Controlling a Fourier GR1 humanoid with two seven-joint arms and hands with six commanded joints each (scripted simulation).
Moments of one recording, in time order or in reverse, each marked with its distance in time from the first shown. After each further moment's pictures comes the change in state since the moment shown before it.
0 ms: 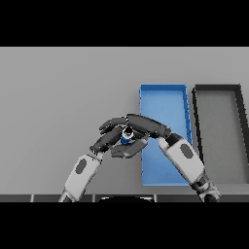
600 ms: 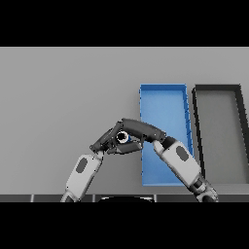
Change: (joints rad) left arm -0.003 -0.034 0.033 0.006 0.018 -0.035 -0.042; right arm 0.018 0.035 0.043 -0.003 -0.013 -0.030 -0.053
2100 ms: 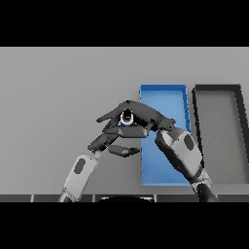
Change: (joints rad) left arm 0.010 0.026 0.016 -0.006 -0.121 -0.036 0.143; right arm -0.187 0.034 -0.155 -0.037 -0.309 -0.196 0.167
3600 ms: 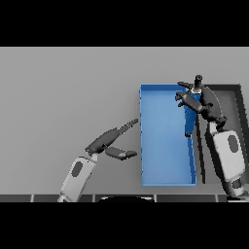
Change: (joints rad) left arm 0.042 0.019 -0.009 -0.049 0.012 -0.015 0.019; right arm 0.297 -0.386 -0.171 0.220 0.100 -0.366 0.077
